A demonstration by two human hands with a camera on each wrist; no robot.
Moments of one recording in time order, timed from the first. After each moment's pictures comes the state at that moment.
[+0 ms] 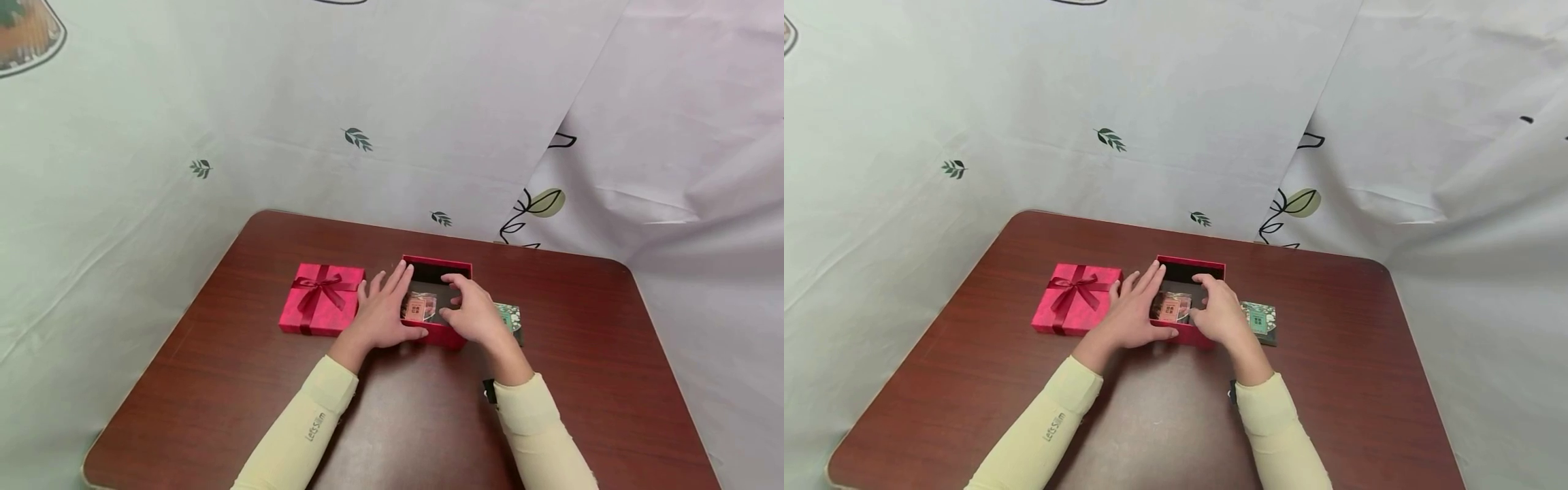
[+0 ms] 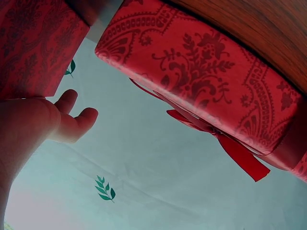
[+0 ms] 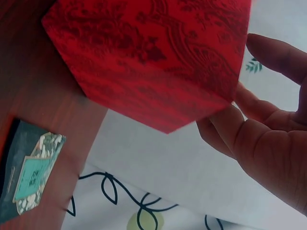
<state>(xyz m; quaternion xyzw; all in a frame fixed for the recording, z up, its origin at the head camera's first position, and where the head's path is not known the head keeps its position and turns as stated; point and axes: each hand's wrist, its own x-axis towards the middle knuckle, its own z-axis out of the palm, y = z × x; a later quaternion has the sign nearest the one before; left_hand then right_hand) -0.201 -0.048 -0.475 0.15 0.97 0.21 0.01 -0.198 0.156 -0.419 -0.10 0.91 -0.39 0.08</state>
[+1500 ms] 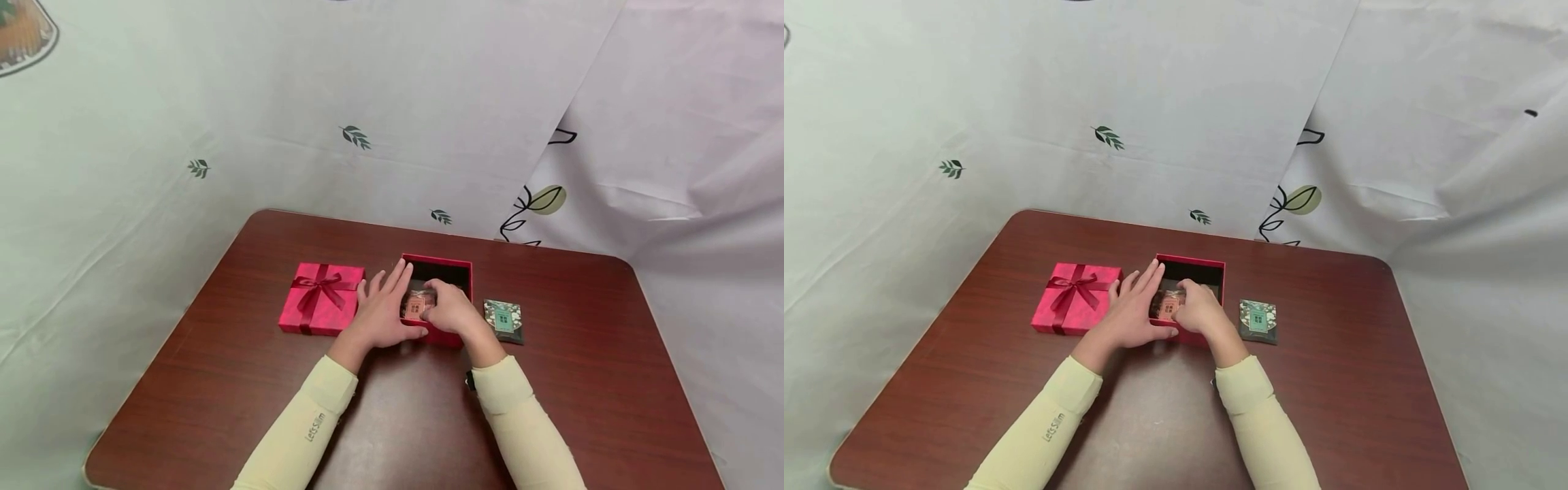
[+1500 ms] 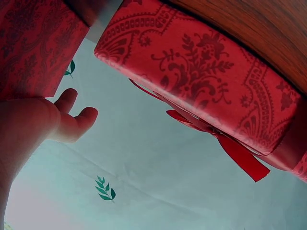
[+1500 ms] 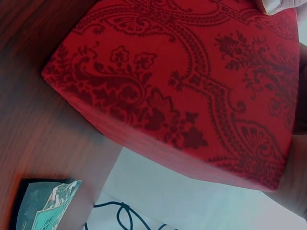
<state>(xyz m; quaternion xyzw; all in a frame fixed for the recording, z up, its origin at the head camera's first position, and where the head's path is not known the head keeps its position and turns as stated) -0.202 -0.048 -0.477 0.15 0.97 0.21 0.00 -0.220 0.124 -0.440 -0.09 0.93 -0.33 0.15</state>
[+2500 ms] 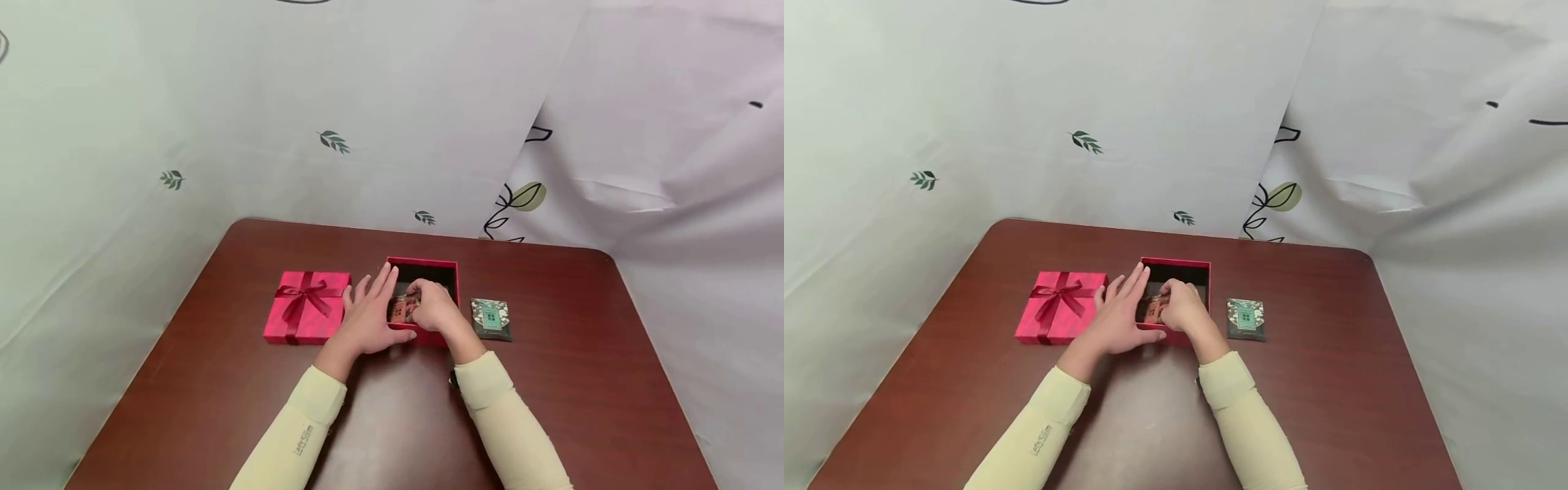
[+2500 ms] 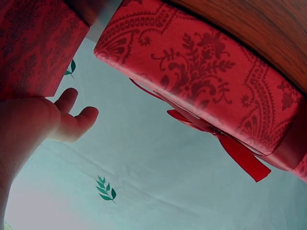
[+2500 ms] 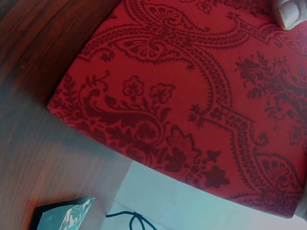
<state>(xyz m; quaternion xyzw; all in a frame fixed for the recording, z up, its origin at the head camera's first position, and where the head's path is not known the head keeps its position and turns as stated) -0.203 -0.050 -0.481 0.15 0.97 0.21 0.00 -0.231 0.115 -0.454 -0.07 0.93 -0.34 0.12</state>
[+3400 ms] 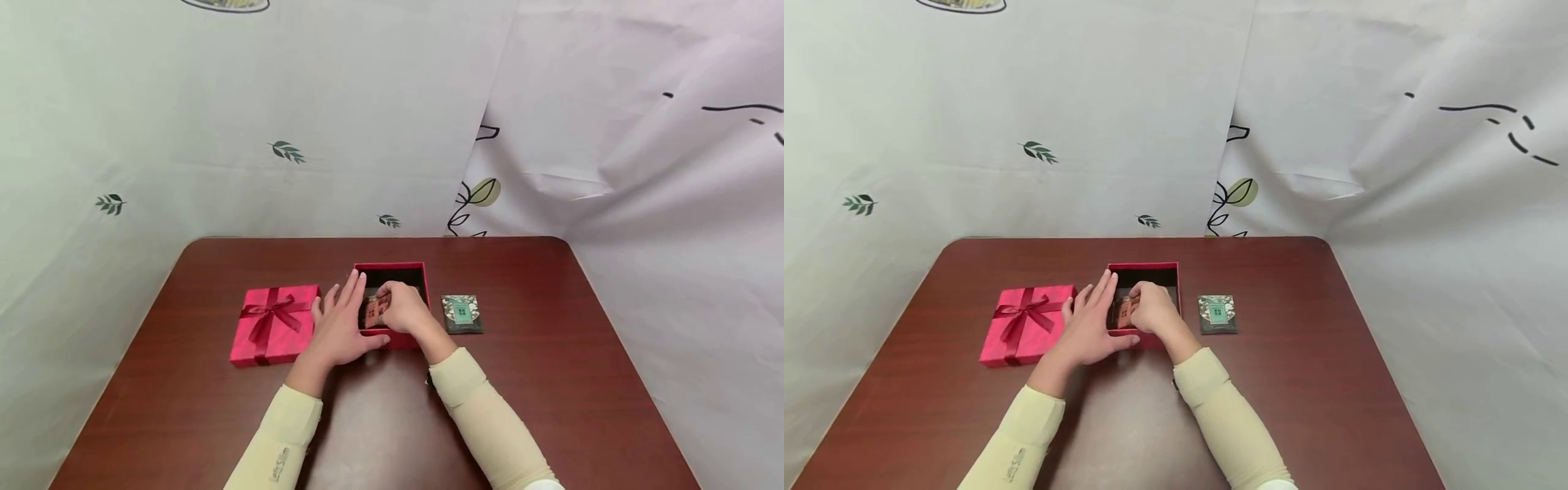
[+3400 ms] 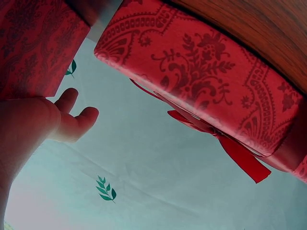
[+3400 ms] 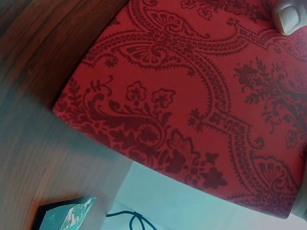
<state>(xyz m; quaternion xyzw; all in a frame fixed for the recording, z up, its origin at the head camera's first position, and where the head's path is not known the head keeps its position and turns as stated) -0.207 -0.048 -0.485 0.17 0.96 0.22 0.00 -0.230 0.116 -0.454 -0.06 0.92 -0.37 0.10</state>
